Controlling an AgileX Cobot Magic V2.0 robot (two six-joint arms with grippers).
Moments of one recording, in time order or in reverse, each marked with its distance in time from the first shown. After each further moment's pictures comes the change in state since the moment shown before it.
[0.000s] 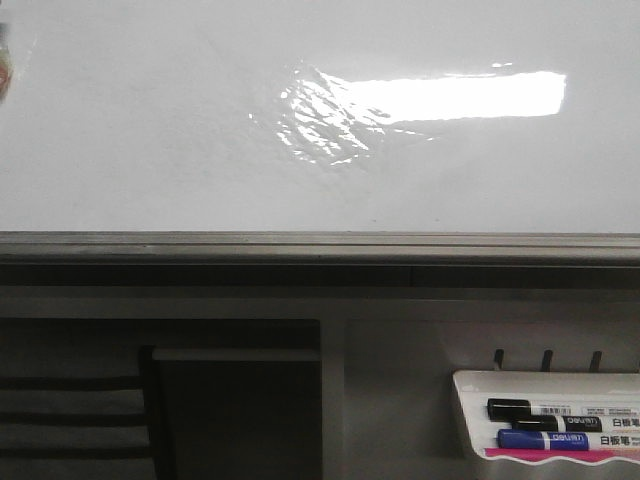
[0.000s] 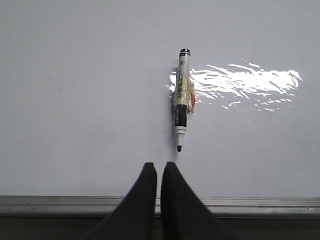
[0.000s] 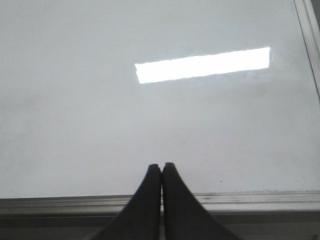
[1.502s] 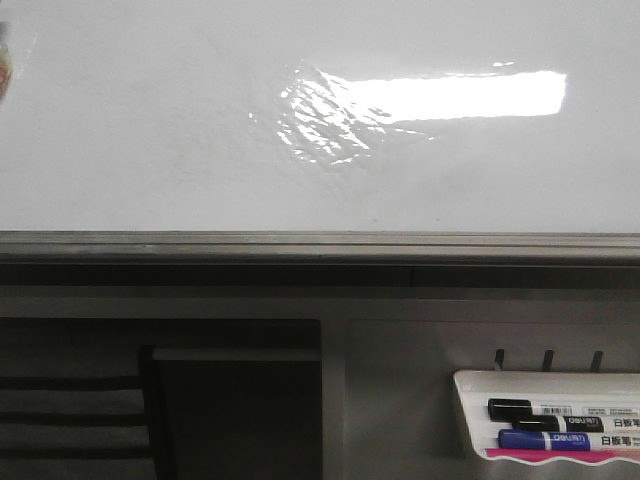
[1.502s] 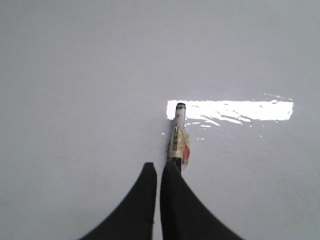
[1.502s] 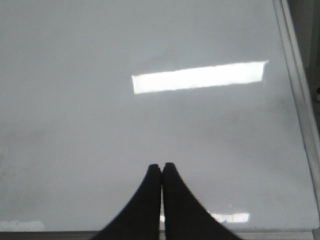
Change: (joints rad) left arm 0.000 0.021 -0.167 -0.026 0.062 0.000; right arm 0.000 0.007 -0.183 -0.024 0.147 -0.002
